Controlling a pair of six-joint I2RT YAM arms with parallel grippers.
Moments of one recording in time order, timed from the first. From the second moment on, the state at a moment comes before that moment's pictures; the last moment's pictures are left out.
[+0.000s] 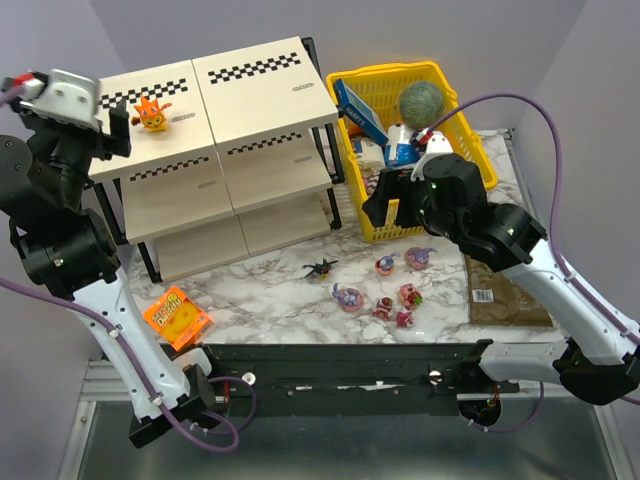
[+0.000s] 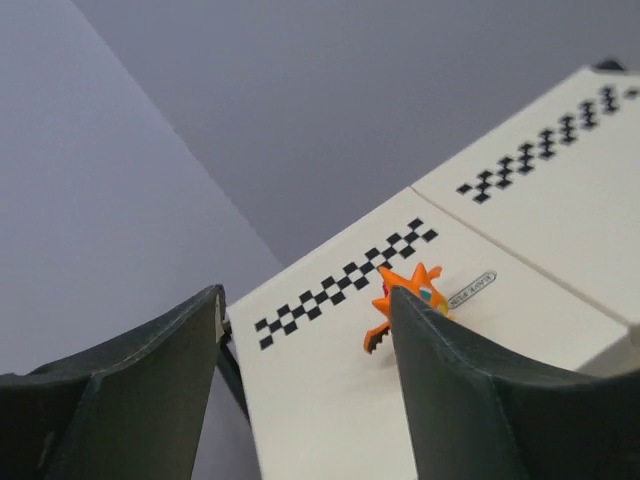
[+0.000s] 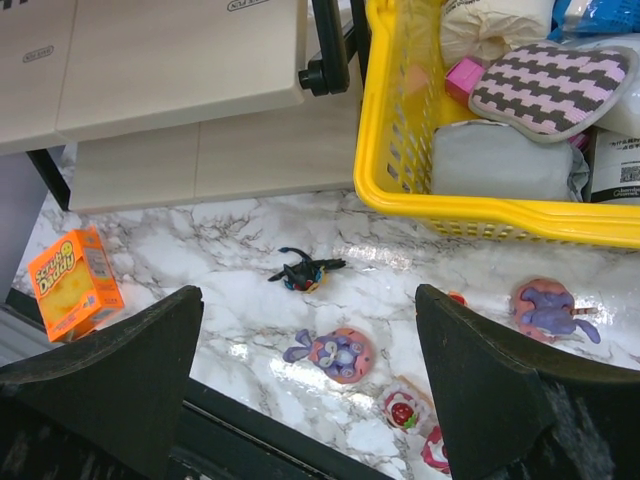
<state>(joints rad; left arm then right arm) 0.53 1.08 1.80 -0.43 0.68 0.32 0.81 1.20 1.51 -0.79 0.28 0.46</state>
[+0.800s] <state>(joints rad) 0.24 0.69 1.29 -0.27 0.93 -0.26 0.76 1.24 1.61 -0.83 0.26 0.44</state>
